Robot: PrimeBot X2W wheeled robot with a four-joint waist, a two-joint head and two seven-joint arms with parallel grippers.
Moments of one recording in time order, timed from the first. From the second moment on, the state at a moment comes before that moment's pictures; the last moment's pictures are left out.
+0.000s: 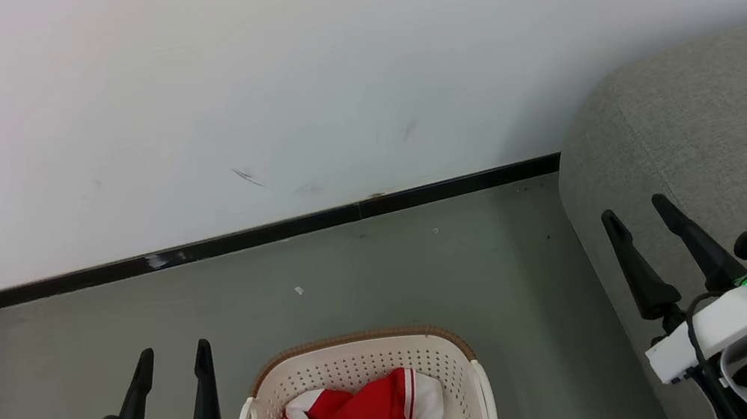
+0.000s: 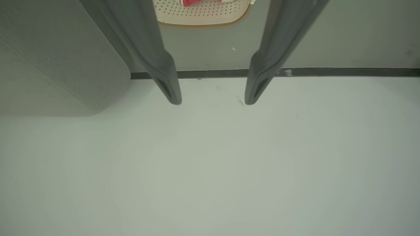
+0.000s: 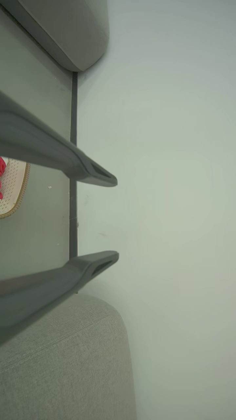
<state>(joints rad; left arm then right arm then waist) -0.10 0.13 -0.19 0.20 -0.46 0.01 -0.25 -0.13 -0.07 0.07 0.16 0.23 0.12 -0.25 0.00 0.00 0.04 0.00</state>
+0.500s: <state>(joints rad) -0.13 0.13 -0.21 0.24 -0.47 -0.02 -0.25 -0.13 -0.07 0.04 0.11 0.29 0.12 -0.25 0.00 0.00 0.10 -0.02</state>
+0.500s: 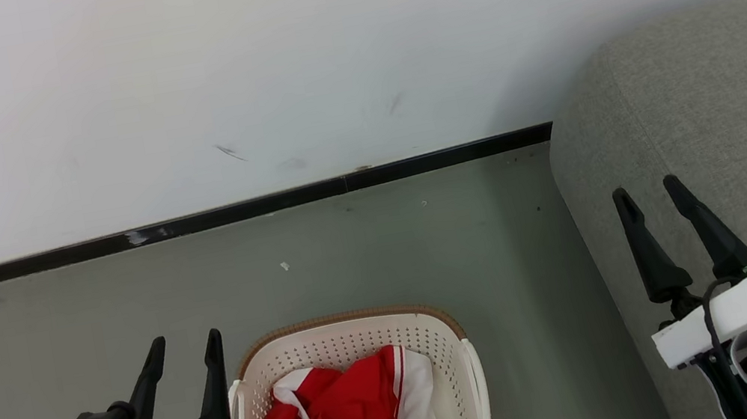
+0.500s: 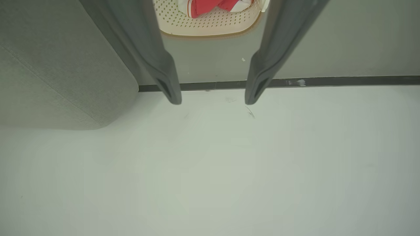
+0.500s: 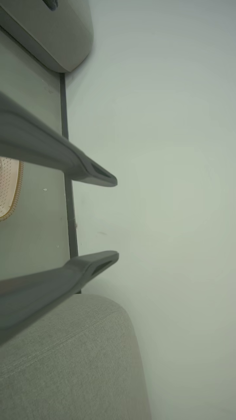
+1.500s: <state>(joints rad) -0.32 0.12 -0.24 0.44 -0.51 -0.07 -0.16 -0.23 -0.05 0.04 -0.04 0.33 0.12 -0.25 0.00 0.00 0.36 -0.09</state>
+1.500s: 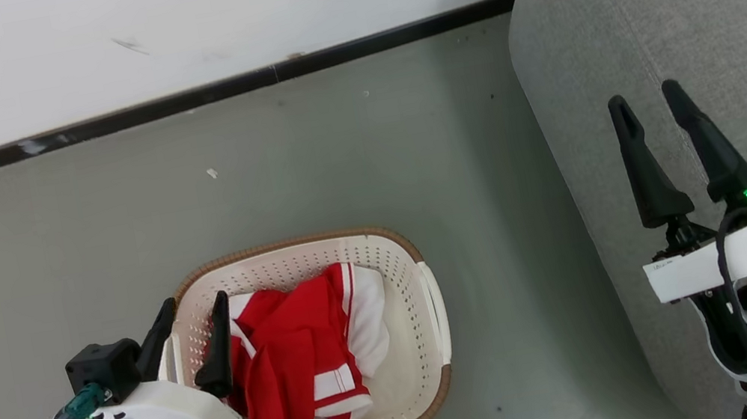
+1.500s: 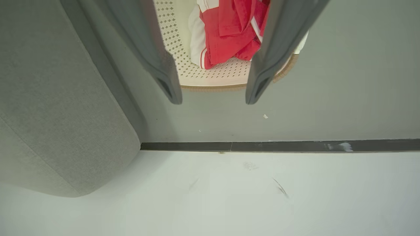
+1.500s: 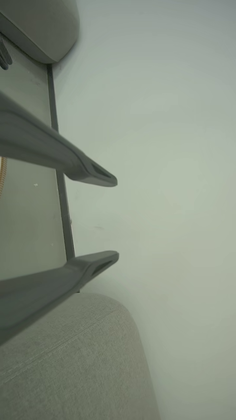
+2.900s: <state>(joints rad) -0.63 0.12 -0.31 0.83 -0.49 -0.10 -0.01 -0.38 -0.05 0.11 -0.17 0.40 0.12 -0.25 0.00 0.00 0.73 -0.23</state>
